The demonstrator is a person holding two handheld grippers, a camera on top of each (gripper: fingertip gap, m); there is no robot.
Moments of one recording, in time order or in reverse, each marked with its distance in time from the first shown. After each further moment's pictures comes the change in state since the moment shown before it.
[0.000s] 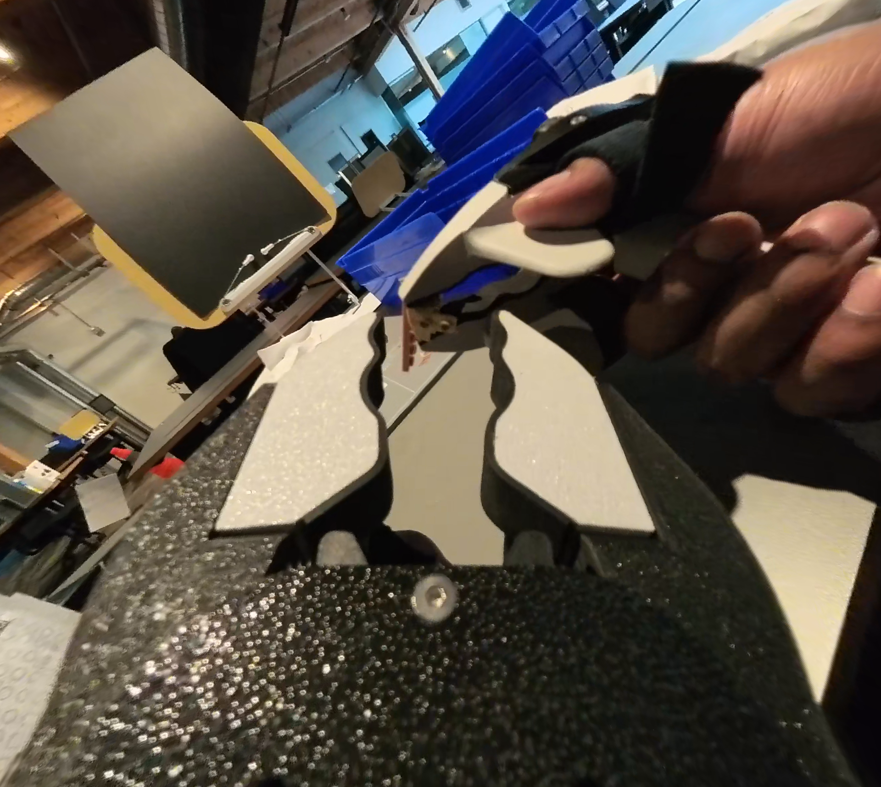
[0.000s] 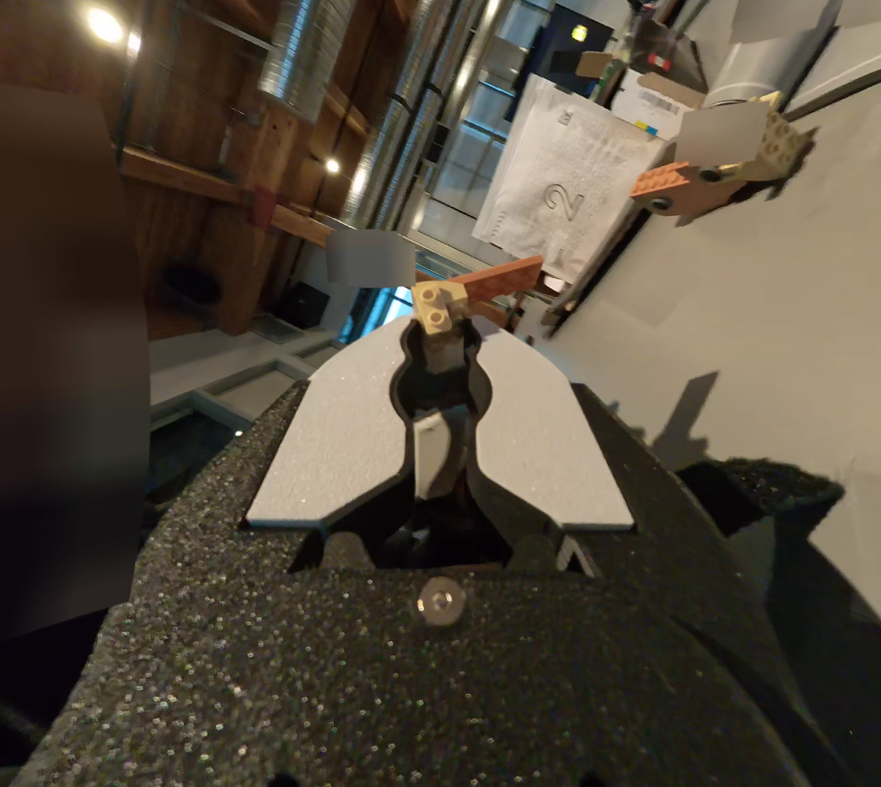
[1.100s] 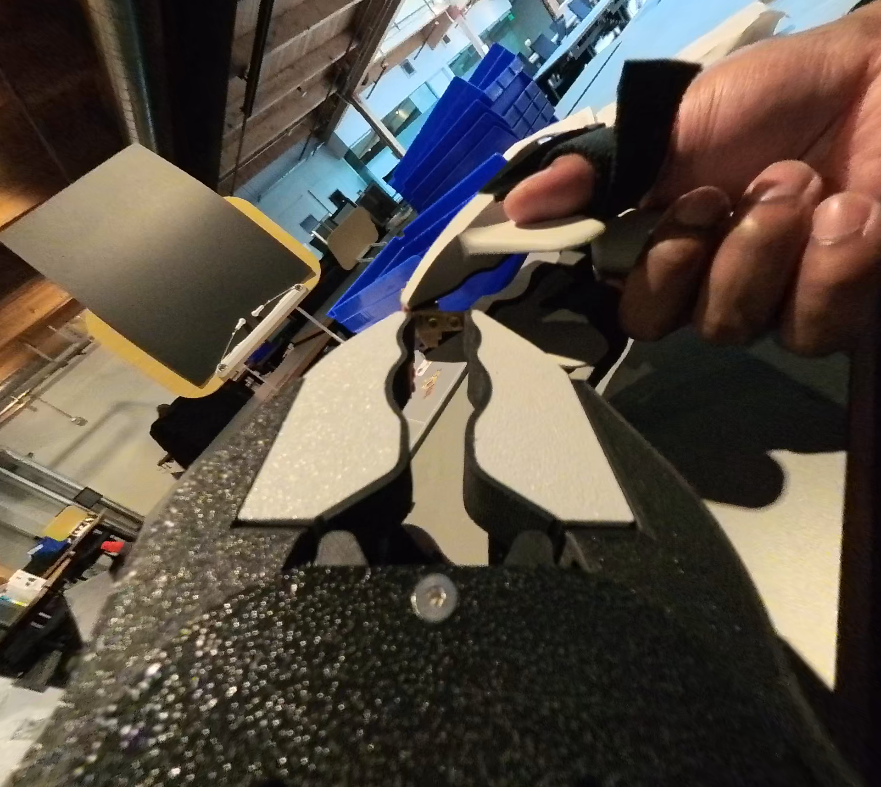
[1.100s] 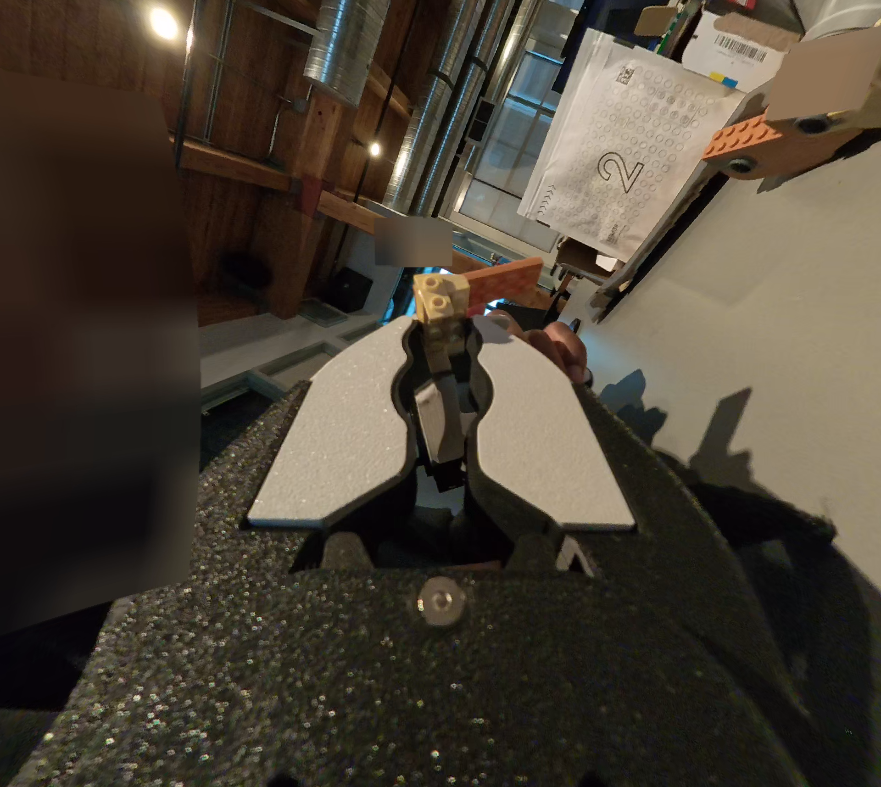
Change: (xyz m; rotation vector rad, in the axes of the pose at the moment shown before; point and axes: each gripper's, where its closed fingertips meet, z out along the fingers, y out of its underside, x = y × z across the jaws) left arm -0.003 -0.018 -0.014 0.104 0.105 0.103; right arm -0.017 0.011 0.002 -0.043 -0.109 0.061
